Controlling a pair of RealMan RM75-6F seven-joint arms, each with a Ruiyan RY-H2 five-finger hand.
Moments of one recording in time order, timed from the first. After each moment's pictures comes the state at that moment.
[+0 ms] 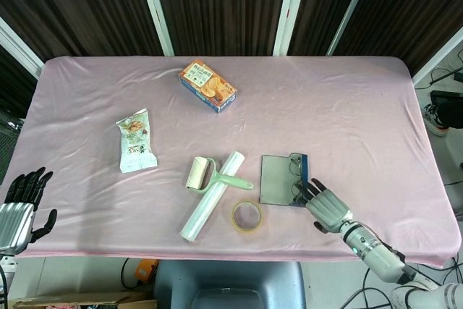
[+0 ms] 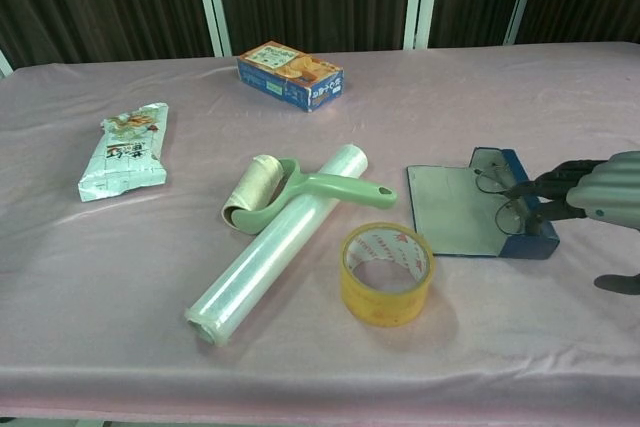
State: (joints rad) left arm -0.13 -1.12 -0.03 -1.55 1.53 1.47 -0.04; right arm 0.63 -1.20 -0.16 -1.72 -1.25 0.91 -0.56
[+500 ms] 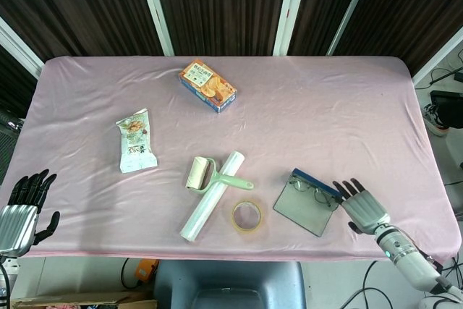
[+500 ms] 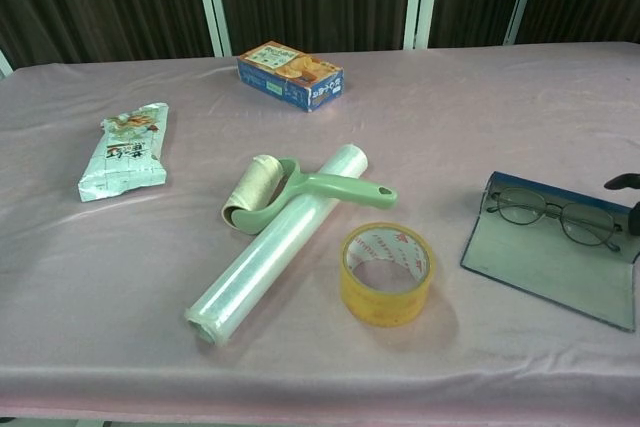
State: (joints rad) left arm -0.12 -1.13 -0.02 -1.55 1.55 1.48 -0.02; right arm 0.53 -1.13 -0.19 -1.61 -1.25 0.95 -0.51
